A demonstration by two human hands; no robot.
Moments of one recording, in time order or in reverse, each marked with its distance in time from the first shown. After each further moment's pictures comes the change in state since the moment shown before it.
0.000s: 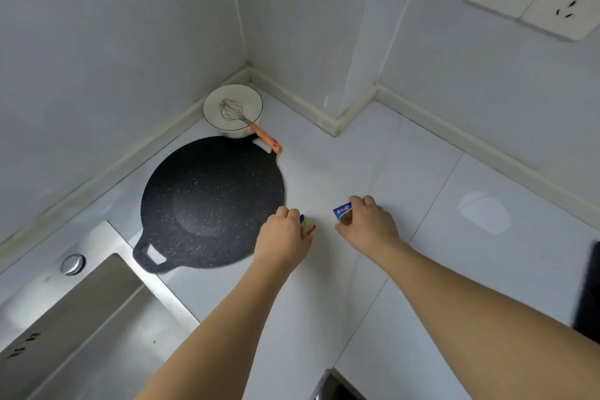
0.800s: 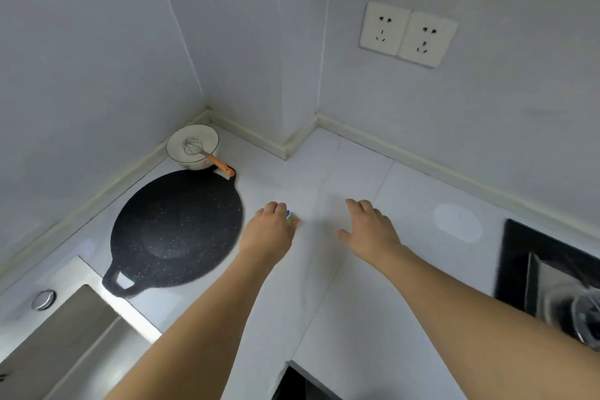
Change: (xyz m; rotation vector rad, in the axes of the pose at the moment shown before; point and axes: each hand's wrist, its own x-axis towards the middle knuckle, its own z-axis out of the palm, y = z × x) left_hand -0.027 0.088 -0.040 0.137 0.021 0.179; right_hand -0.080 0.084 -0.067 0.013 0.083 -0.006
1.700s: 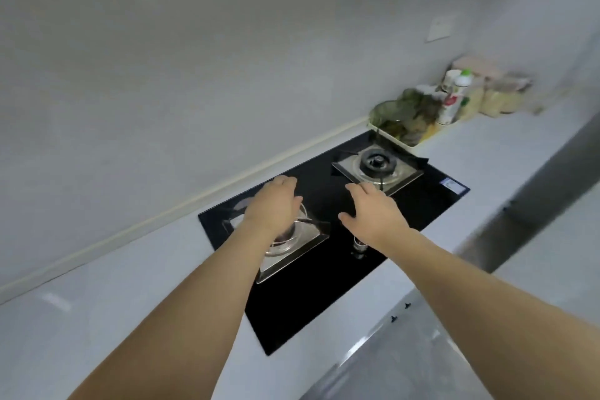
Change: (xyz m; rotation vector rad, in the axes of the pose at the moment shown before) left_hand -0.167 0.484 0.052 0.108 -0.173 1.279; right_hand -0.422 0.277 -0.057 0.192 0.471 1.021
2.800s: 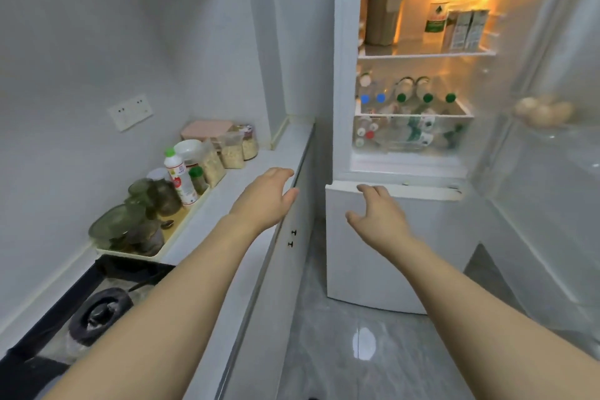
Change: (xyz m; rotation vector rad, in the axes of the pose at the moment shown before) left_hand 0.228 0.575 0.107 -0.111 -0.096 0.801; right_hand -0.117 0.517 -0.158 0.250 0.444 0.840
